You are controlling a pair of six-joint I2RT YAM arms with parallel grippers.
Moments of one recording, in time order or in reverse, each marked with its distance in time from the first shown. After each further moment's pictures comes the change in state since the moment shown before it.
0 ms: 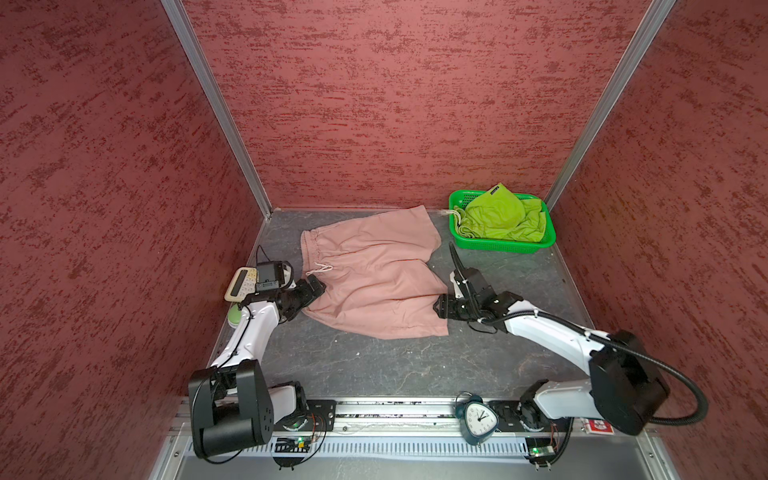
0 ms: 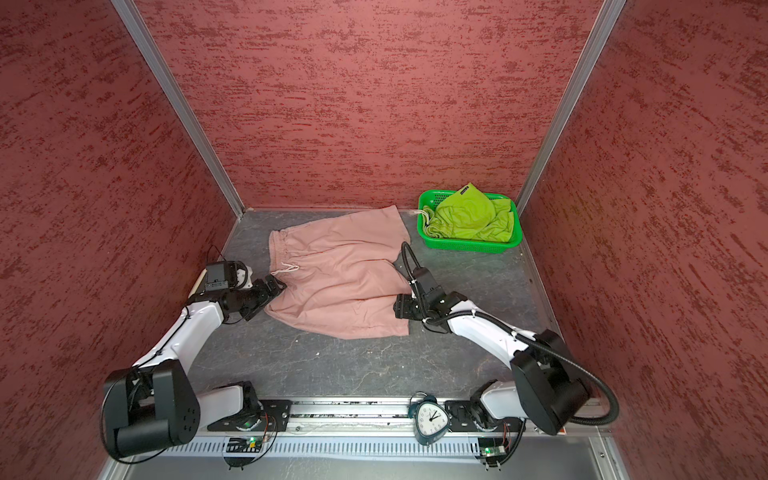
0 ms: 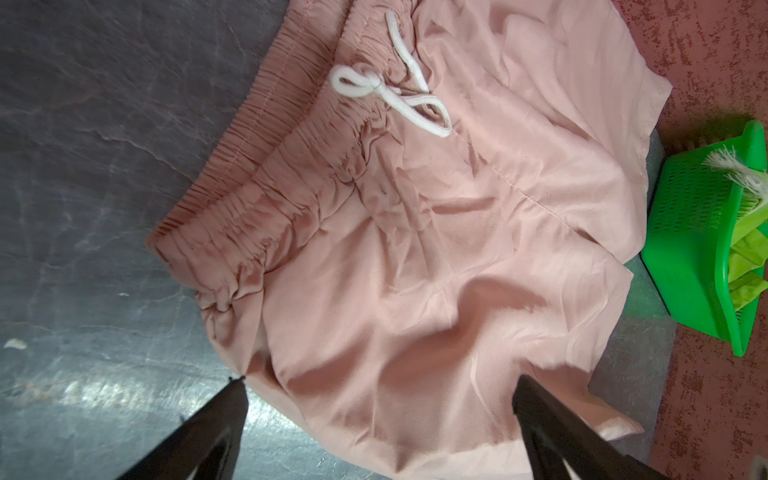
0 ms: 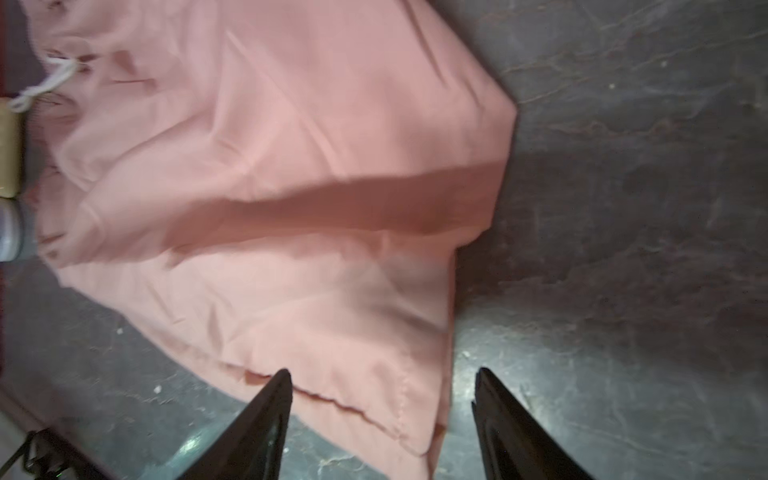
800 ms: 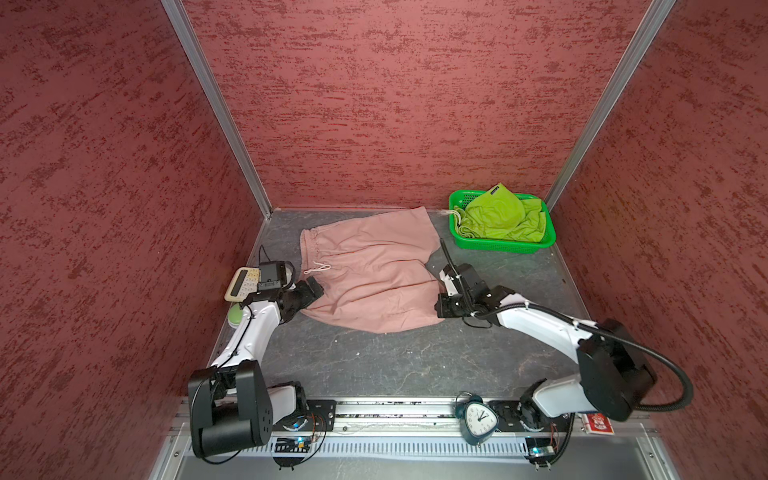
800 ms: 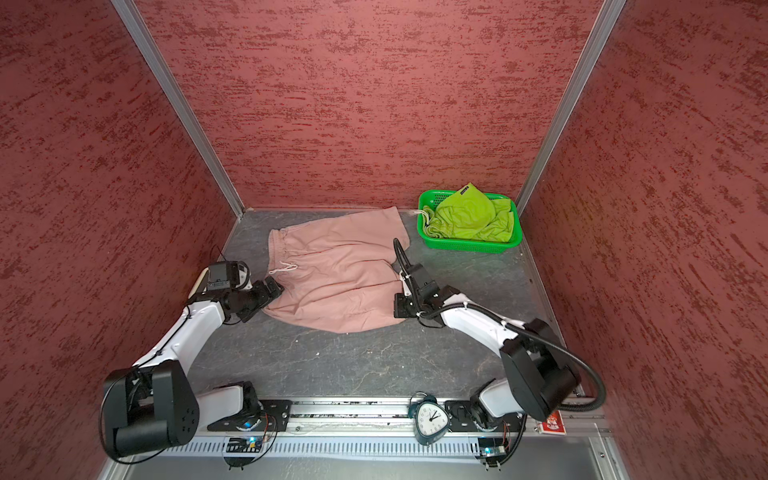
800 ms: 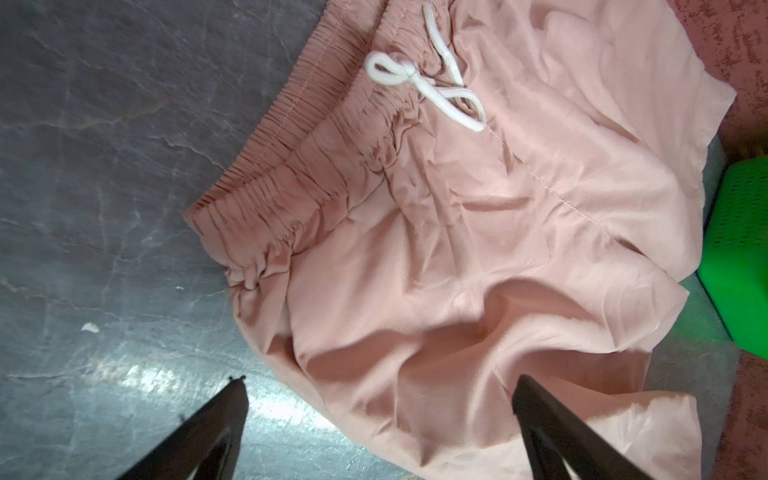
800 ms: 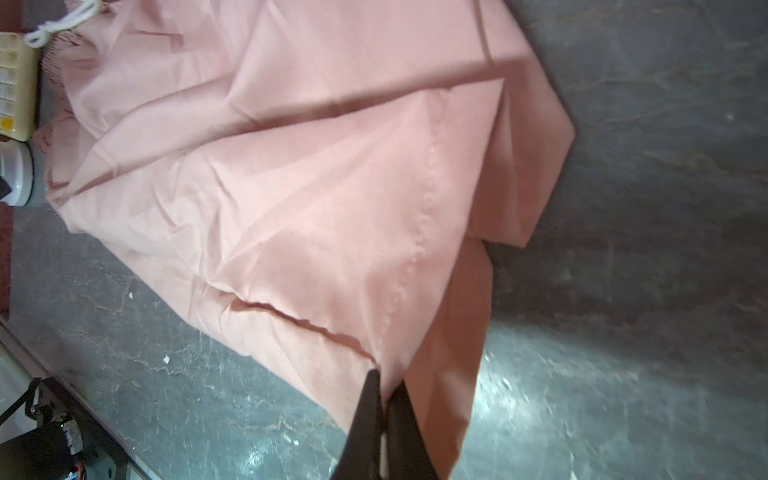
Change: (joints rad) left arm -0.010 0.000 0.000 -0.019 -0.093 -0.001; right arm 0.043 -0.037 0.002 -0.012 -0.097 -0.050
